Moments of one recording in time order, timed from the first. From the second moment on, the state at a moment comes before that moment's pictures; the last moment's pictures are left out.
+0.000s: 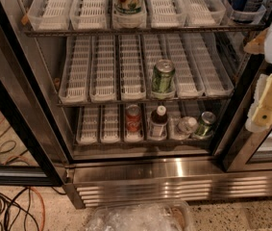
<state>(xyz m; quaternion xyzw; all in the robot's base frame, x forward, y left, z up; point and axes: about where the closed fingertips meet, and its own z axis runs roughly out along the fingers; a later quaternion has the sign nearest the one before) 0.438 -0.217 0.976 -0.60 0.78 -0.03 0.16</state>
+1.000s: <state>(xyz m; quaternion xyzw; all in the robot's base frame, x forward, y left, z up) 0.441 -0.206 0.977 -0.60 0.77 0.00 0.21</state>
